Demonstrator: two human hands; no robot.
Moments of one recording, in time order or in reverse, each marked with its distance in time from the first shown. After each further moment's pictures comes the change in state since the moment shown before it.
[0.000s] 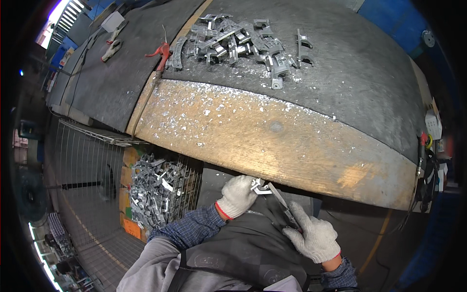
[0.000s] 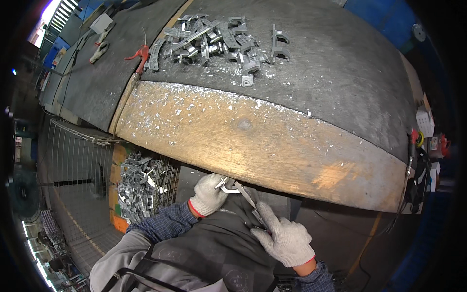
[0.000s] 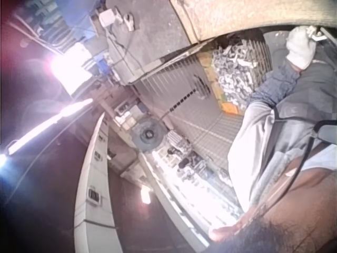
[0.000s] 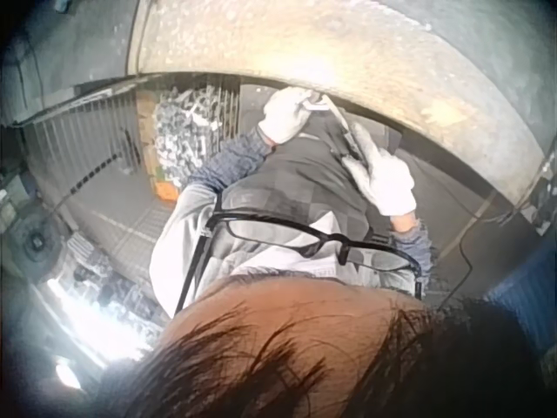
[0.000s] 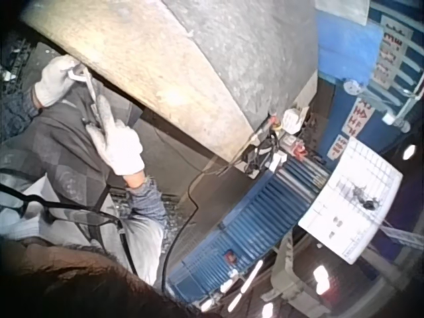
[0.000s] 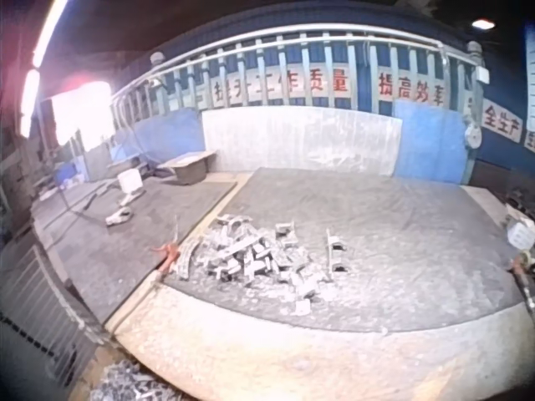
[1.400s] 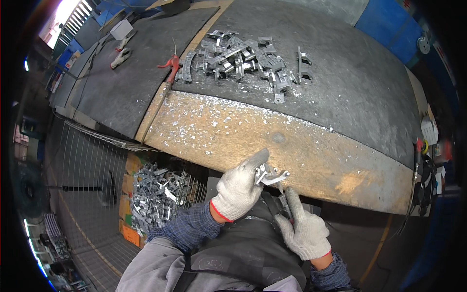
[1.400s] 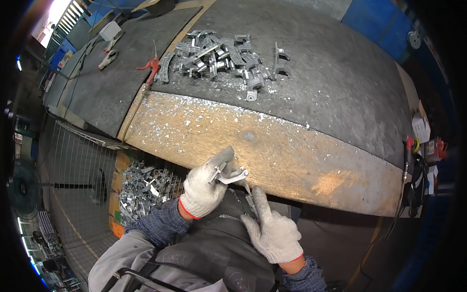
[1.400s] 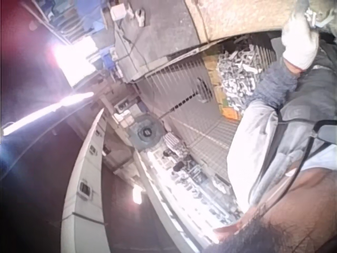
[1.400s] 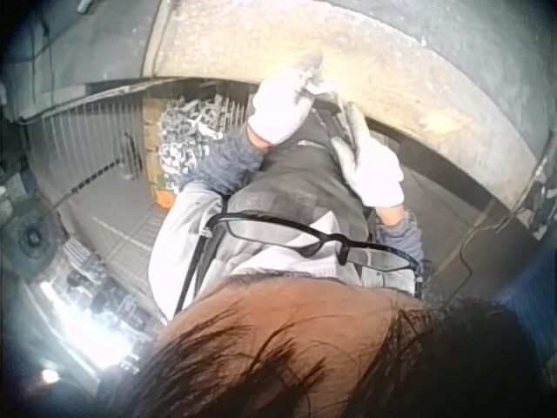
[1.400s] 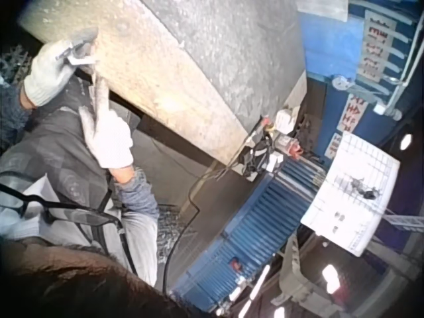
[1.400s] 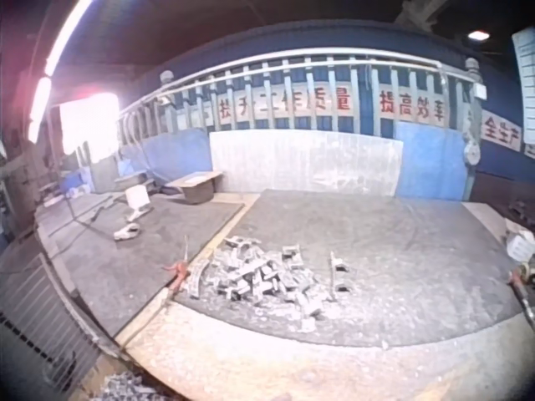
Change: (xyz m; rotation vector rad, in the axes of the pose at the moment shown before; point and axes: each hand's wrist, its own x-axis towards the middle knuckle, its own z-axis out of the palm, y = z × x) left_hand 0.073 0.060 -0.098 -0.235 0.037 0.027; right_hand 0.031 -0.041 0.001 0.044 0.230 0.000
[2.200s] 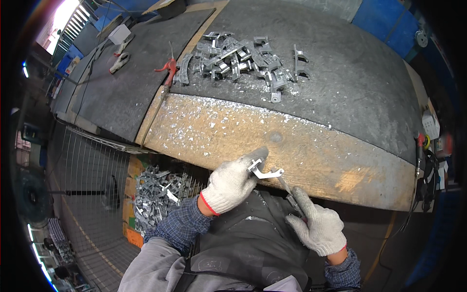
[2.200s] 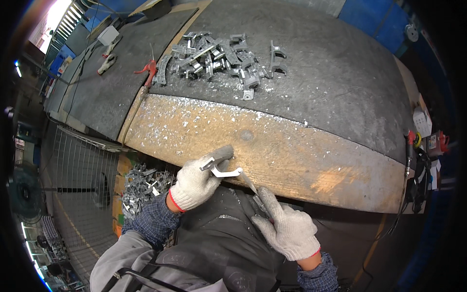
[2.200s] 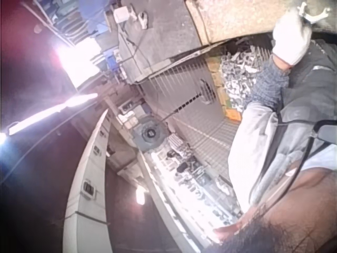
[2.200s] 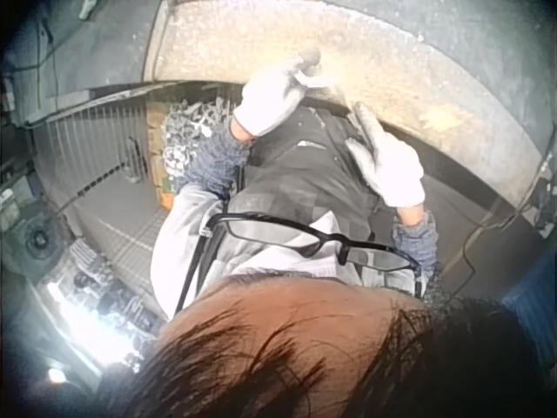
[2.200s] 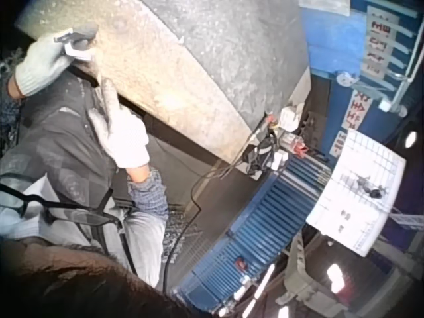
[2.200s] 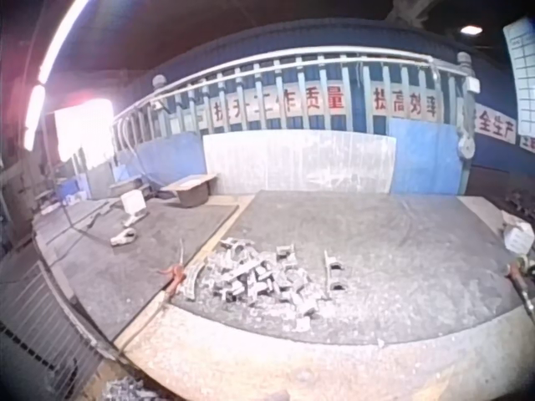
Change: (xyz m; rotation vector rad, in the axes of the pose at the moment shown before) left_hand 0.018 0.004 -0.026 0.137 -0.249 -0.086; right_hand 0.001 0.021 -0.032 -0.072 -0.016 -0.112
